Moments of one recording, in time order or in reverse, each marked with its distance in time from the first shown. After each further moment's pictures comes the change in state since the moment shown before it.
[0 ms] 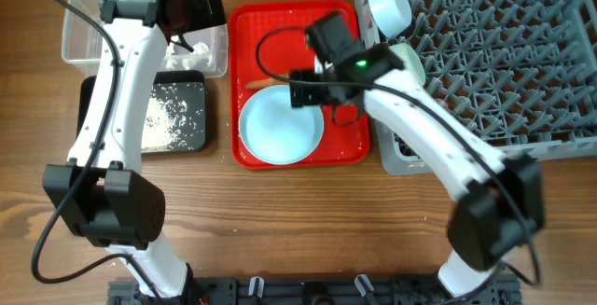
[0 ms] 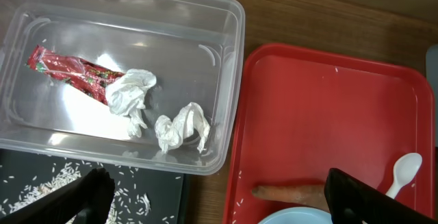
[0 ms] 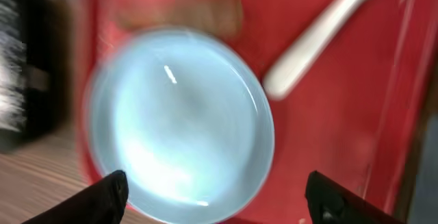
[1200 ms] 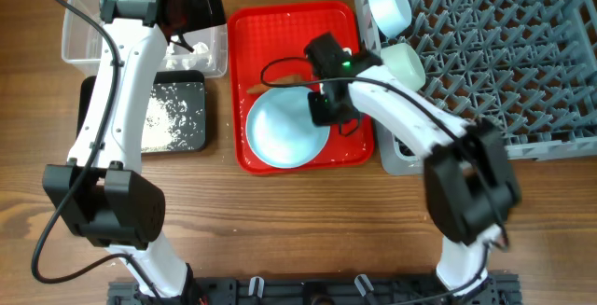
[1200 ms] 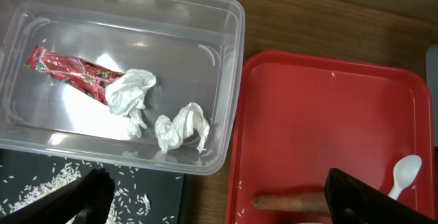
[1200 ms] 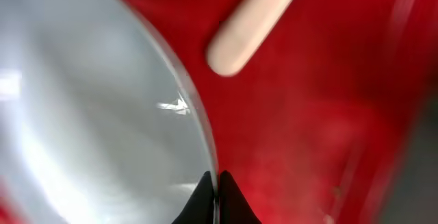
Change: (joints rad) left arm 0.000 0.000 0.000 0.000 0.000 0.000; right arm -0.034 0.065 -0.037 -0.044 0.053 -0.103
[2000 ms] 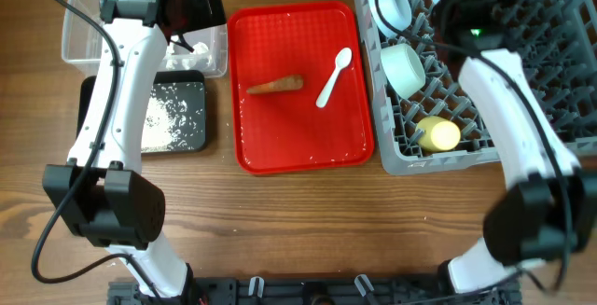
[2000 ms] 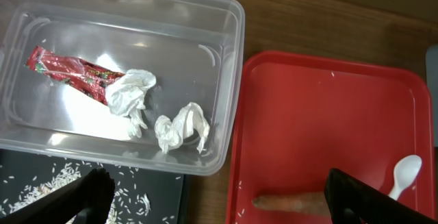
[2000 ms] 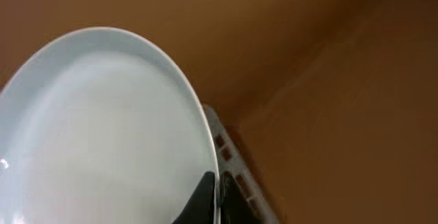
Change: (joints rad) left arm 0.000 0.000 0.000 0.000 0.000 0.000; right arm -0.415 -0.130 0.016 0.930 0.805 -0.857
